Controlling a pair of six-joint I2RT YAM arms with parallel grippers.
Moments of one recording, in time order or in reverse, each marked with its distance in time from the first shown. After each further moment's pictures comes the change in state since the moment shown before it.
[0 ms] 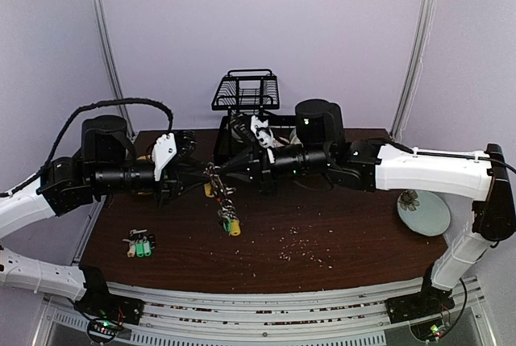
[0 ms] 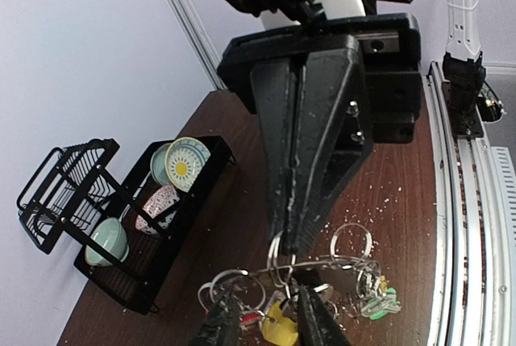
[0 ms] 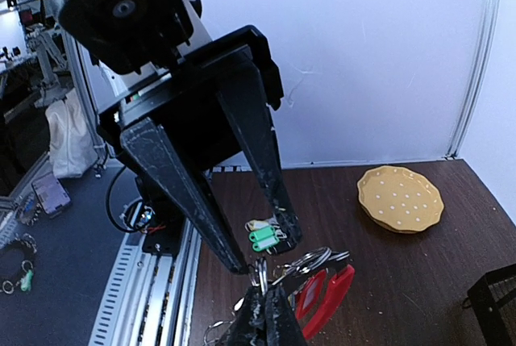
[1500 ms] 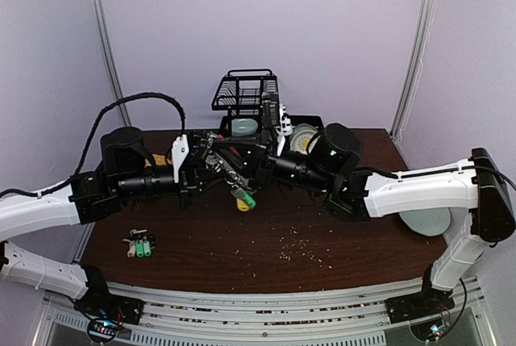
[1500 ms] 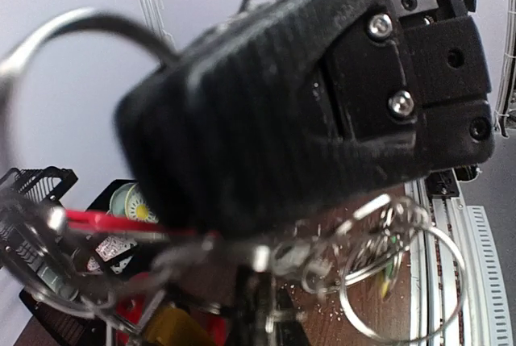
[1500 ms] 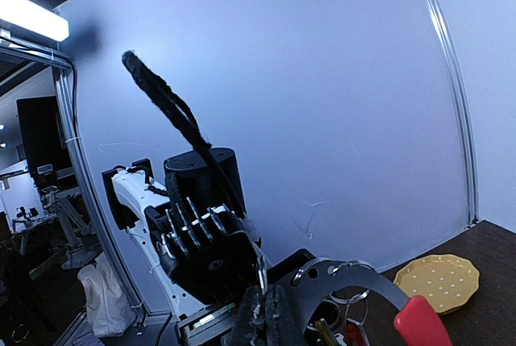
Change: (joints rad) left arm 0.011 0.097 -0.156 0.425 0.148 -0.153; right arm 0.071 0.017 -0.223 0.801 0.212 0.513
